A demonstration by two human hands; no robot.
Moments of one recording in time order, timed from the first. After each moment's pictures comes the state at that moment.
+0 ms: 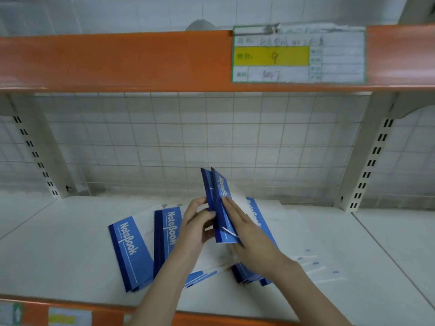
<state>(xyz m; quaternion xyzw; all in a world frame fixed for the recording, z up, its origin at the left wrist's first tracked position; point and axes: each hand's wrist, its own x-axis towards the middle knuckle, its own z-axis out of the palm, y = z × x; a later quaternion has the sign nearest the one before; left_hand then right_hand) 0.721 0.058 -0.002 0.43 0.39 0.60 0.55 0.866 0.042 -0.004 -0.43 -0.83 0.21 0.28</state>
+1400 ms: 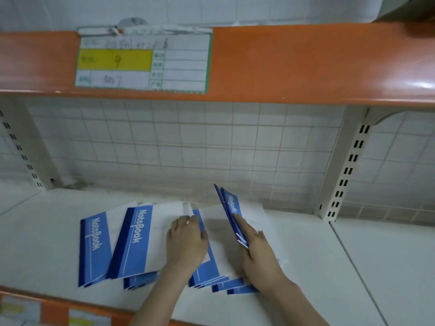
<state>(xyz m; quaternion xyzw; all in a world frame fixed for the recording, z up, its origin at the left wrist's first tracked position) 0.795 0.063 -0.026 0.64 0.73 0.21 0.07 0.964 0.048 -0.034 -0.52 -0.78 0.21 0.29</state>
